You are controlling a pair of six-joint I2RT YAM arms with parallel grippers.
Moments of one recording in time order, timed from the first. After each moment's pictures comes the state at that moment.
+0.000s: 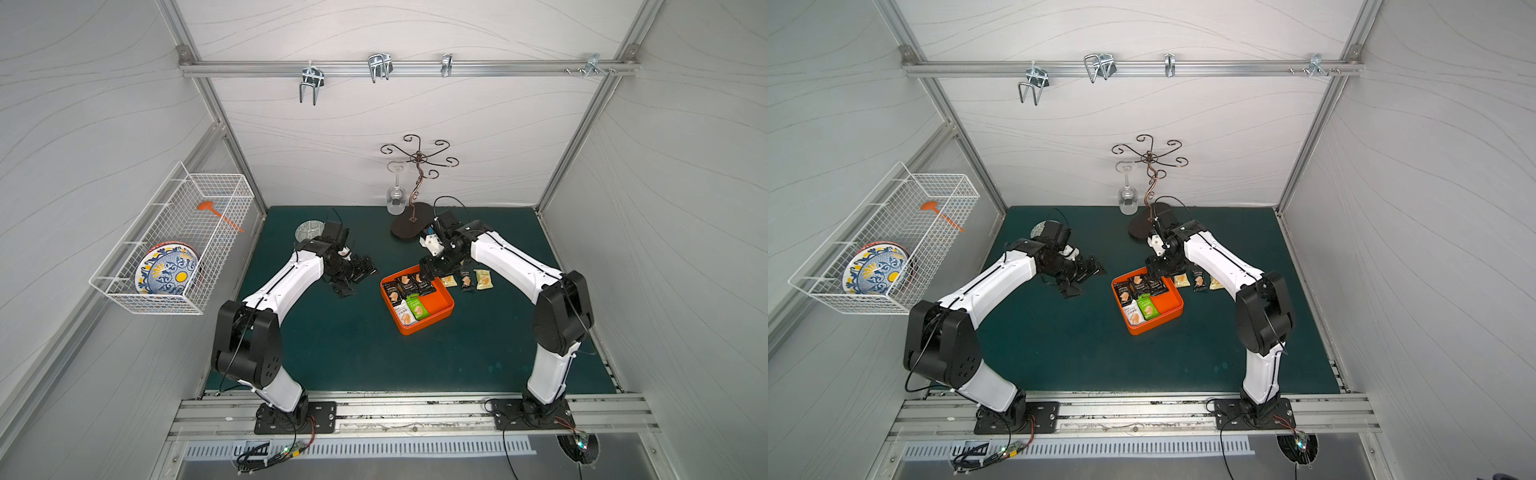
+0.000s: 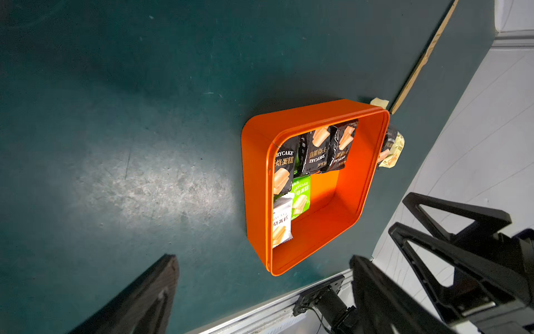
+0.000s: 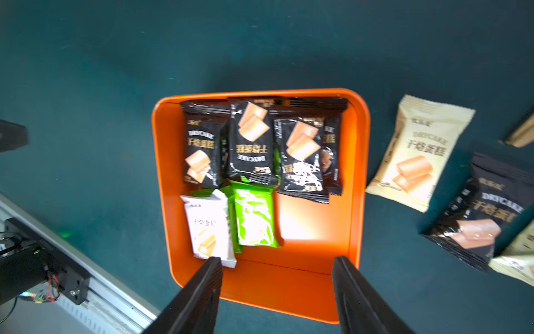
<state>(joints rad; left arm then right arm) -0.26 1.60 1.24 -0.86 0.45 -0.80 0.61 1.86 1.63 -1.00 -0.23 0.15</state>
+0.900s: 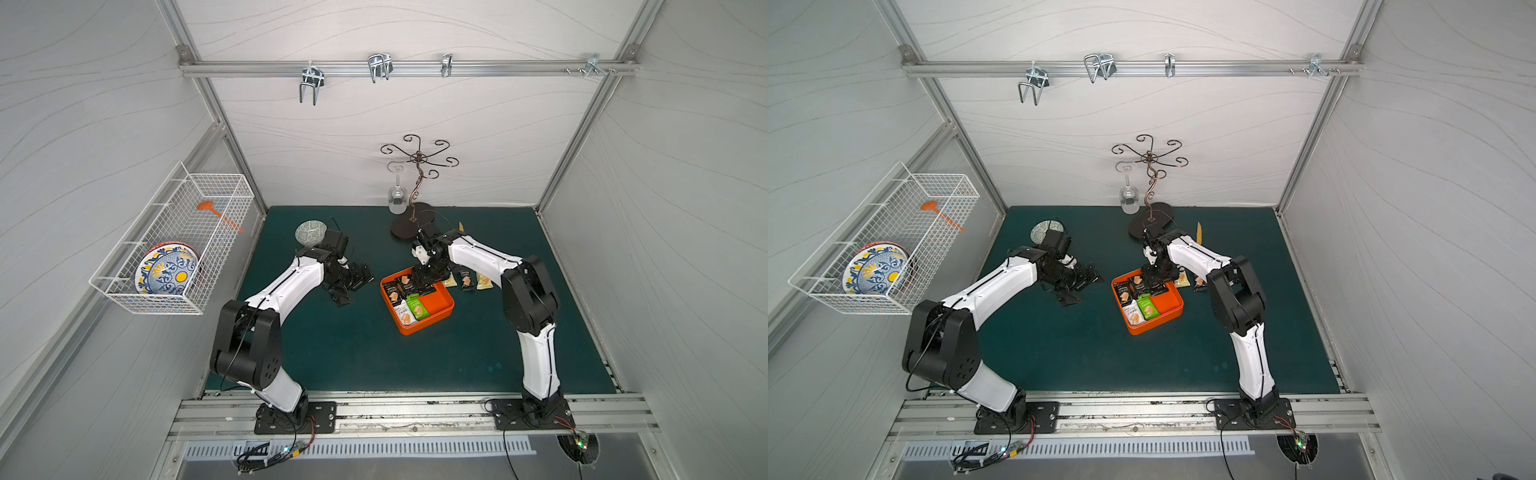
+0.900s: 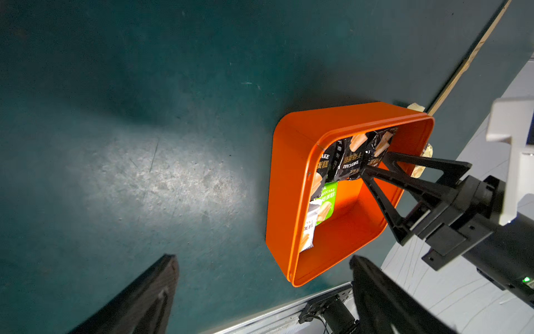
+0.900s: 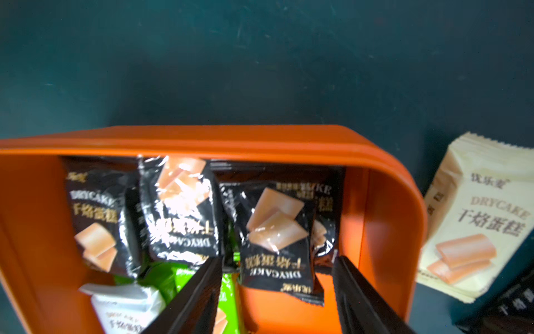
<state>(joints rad) -0.26 1.58 1.15 -0.83 0.42 -0.80 0.63 2.10 1.67 -0.90 -0.14 0.14</state>
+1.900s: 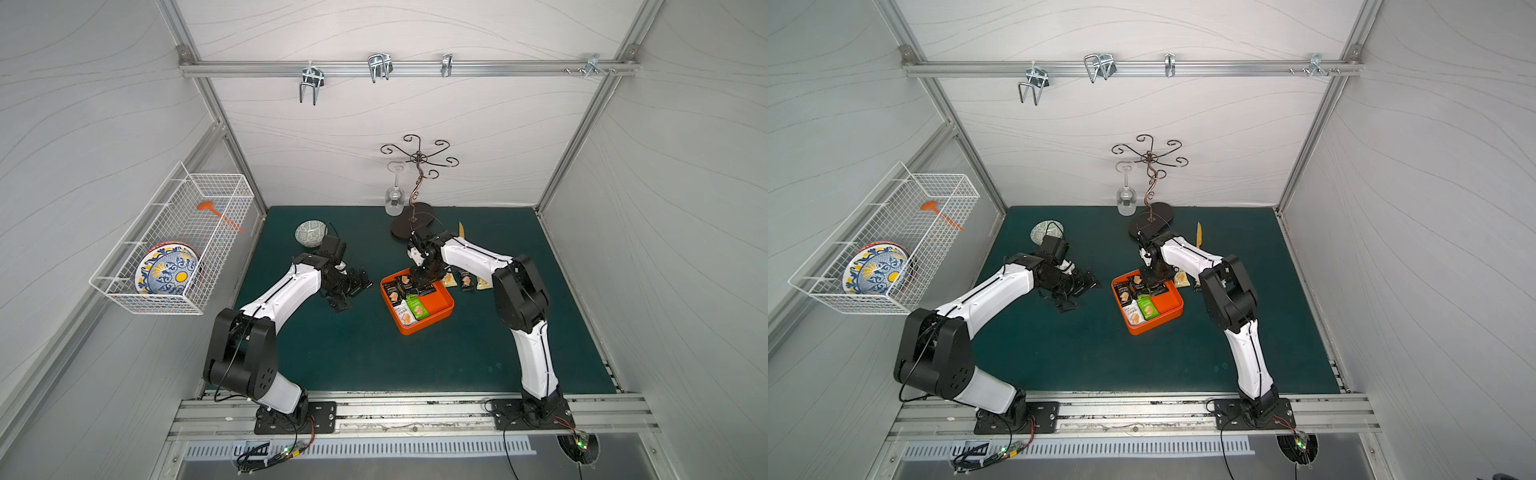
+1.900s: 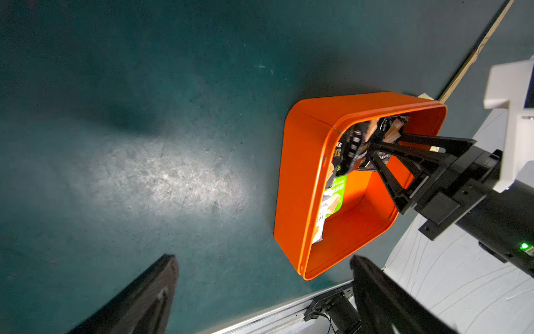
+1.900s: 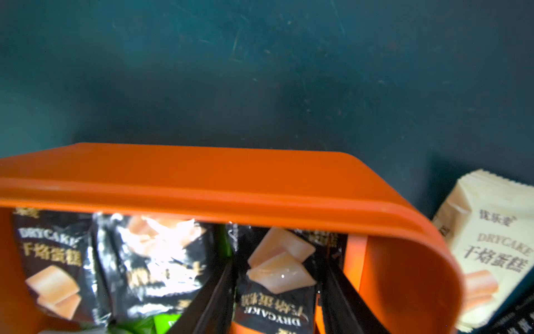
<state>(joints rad) -0.26 1.53 1.08 -0.80 0.42 -0.81 0.66 2.16 1.71 -0.90 -0.07 0.12</state>
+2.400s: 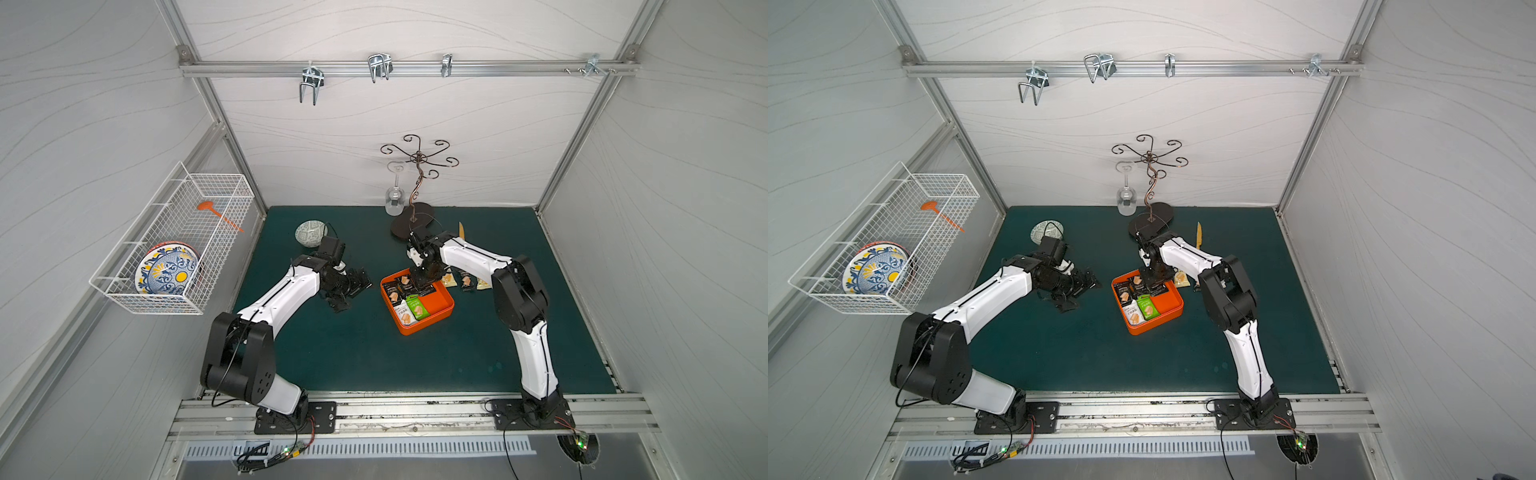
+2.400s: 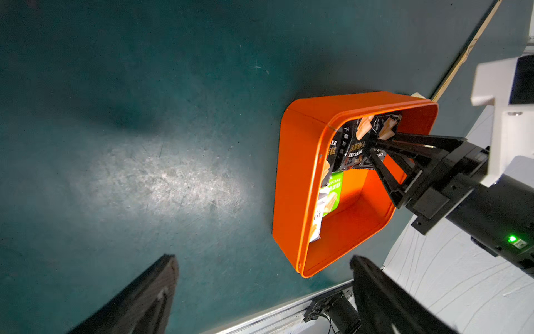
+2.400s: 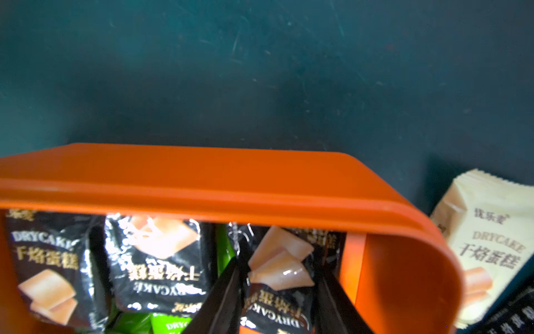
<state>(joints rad) -0.26 1.50 1.05 -0.78 0.42 -0.81 0.67 2.16 1.71 -0.90 -0.05 0.12</state>
